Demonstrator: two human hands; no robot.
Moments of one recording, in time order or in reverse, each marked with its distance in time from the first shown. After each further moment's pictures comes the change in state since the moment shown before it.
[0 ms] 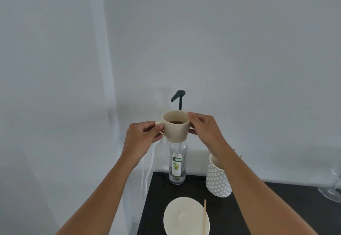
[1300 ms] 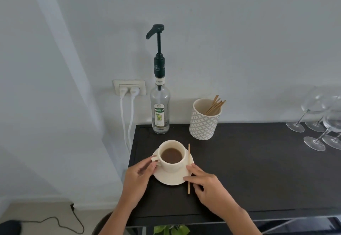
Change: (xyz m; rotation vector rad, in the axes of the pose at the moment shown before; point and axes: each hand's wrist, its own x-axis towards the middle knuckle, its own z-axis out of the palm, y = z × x) left_hand -0.162 -0.208 0.017 0.013 -0.145 -0.385; right_hand -0.205 0.243 -0.009 -0.531 -0.316 0.070
